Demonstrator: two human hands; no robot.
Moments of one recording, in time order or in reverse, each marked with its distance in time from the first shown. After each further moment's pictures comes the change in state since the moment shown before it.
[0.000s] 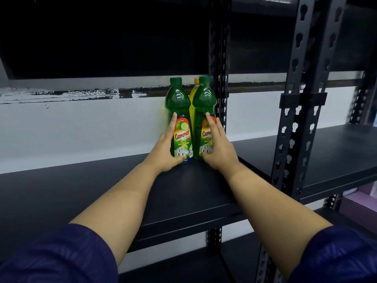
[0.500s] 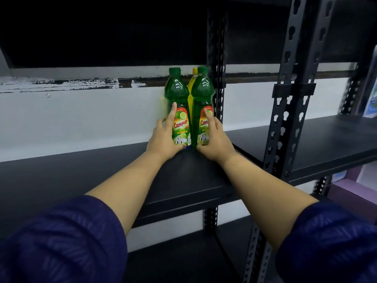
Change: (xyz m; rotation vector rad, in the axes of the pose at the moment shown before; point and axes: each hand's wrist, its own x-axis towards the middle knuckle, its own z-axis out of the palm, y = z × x) left_hand -0.013 0.019 0.001 0.235 0.117 -0.081; right_hand -0.012 -0.004 -0.001 -0.048 -0.091 0.078
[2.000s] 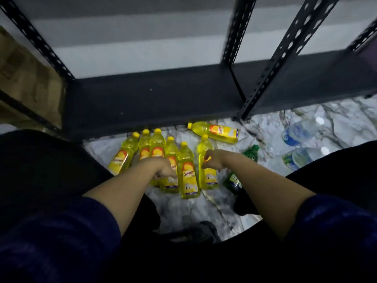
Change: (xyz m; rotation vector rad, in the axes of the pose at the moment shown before) left_hand -0.600 -0.066 0.052 0.198 -1.519 -0.732; right_hand -0.547 -0.027 0.135 -0.235 -1.447 0.554
